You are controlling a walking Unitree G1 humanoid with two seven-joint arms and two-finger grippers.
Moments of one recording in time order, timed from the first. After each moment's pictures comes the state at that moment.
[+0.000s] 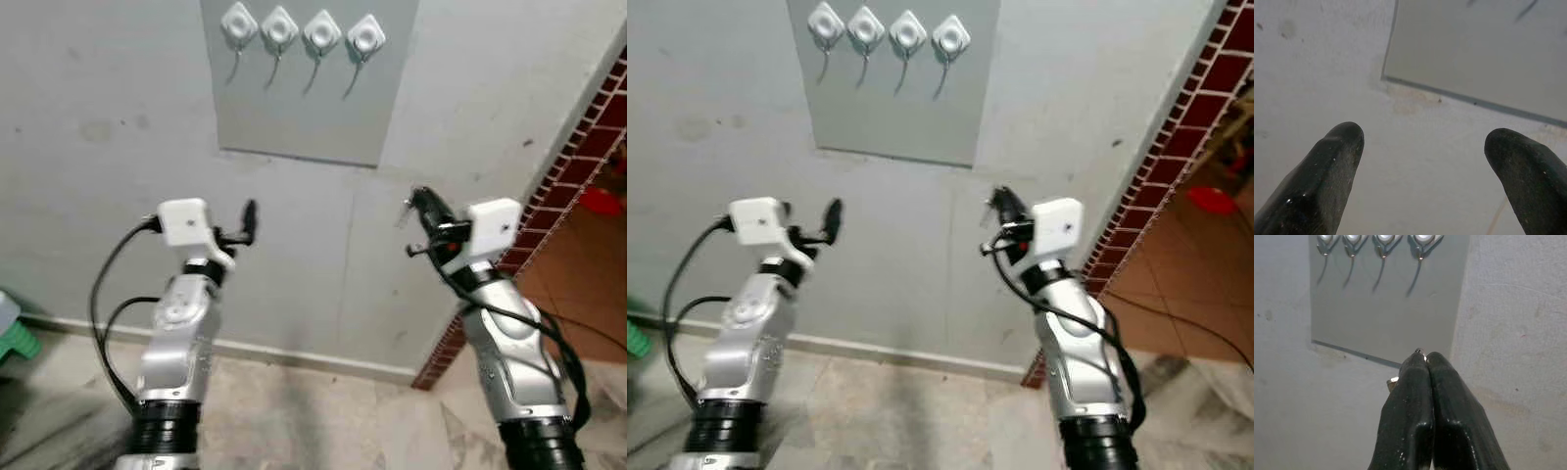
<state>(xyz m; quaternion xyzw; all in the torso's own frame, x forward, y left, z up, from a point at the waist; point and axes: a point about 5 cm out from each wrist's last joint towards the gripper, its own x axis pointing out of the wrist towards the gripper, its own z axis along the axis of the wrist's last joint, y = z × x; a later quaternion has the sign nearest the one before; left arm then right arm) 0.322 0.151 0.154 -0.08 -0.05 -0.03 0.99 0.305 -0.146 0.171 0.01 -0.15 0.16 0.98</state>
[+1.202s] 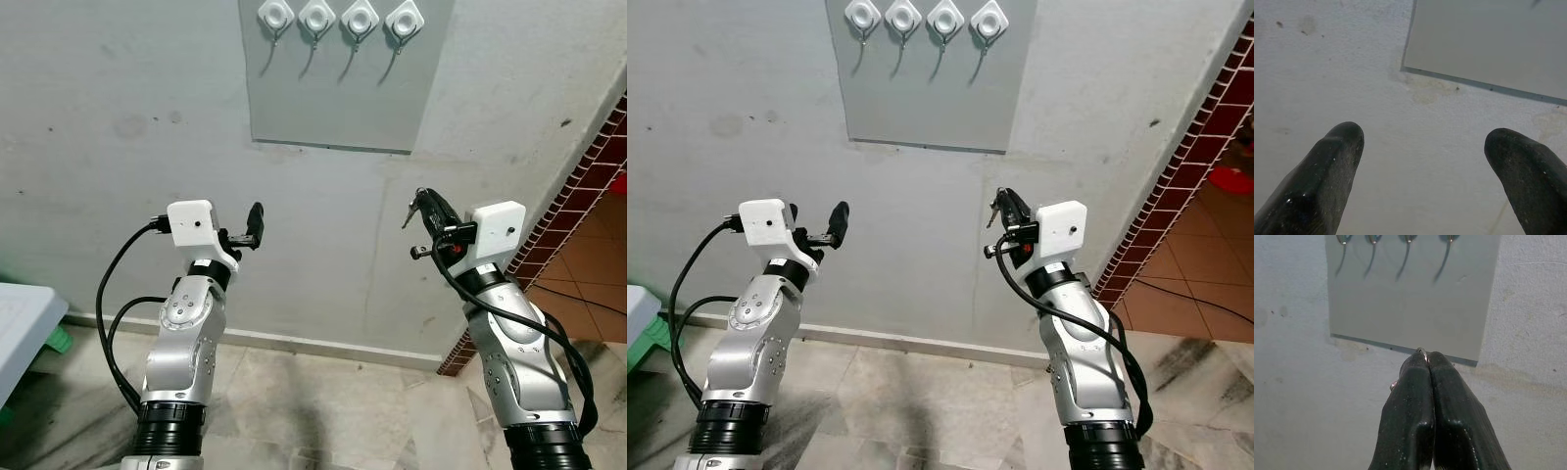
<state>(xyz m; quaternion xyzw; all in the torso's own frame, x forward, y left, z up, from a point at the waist) 0.321 0.143 0.152 -0.08 -0.04 -0.05 1.00 0.303 -0.152 0.167 0.01 -0.14 0.15 0.98</state>
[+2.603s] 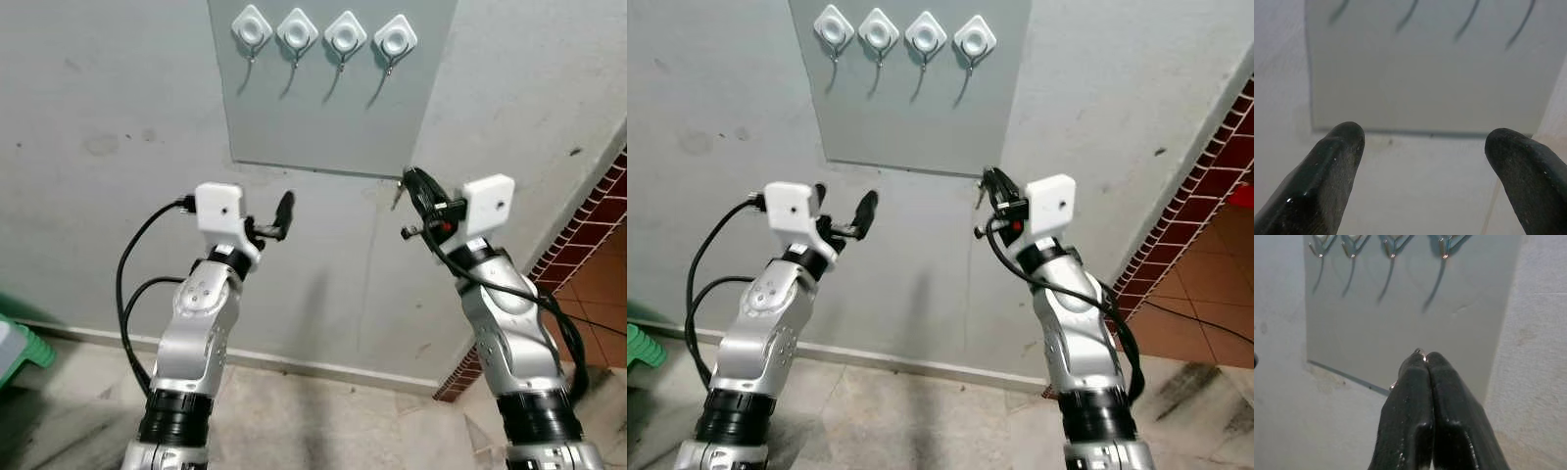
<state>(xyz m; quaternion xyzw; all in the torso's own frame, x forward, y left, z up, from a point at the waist) 0.330 0.111 0.187 -0.03 -0.09 -0.16 0.98 0.332 -0.141 0.190 0.00 -0.16 0.19 0.97</state>
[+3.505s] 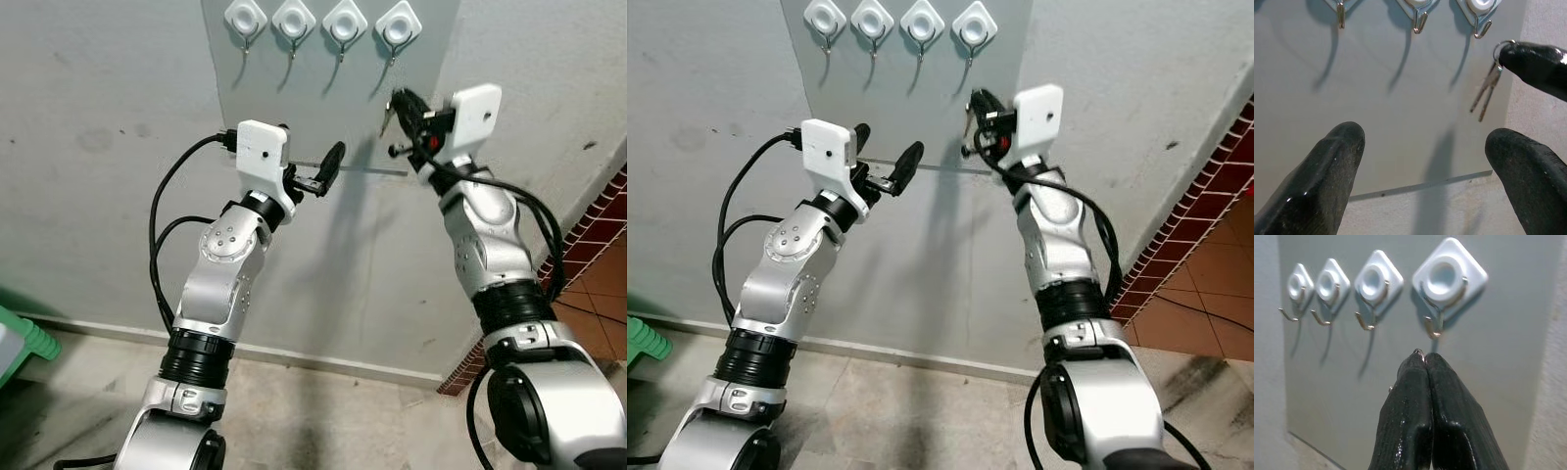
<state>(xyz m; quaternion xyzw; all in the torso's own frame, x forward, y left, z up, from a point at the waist) 0.348 0.077 0.227 -0.01 -0.14 -0.25 0.96 0.387 -0.125 0.253 0.02 -0.23 0.22 0.95</state>
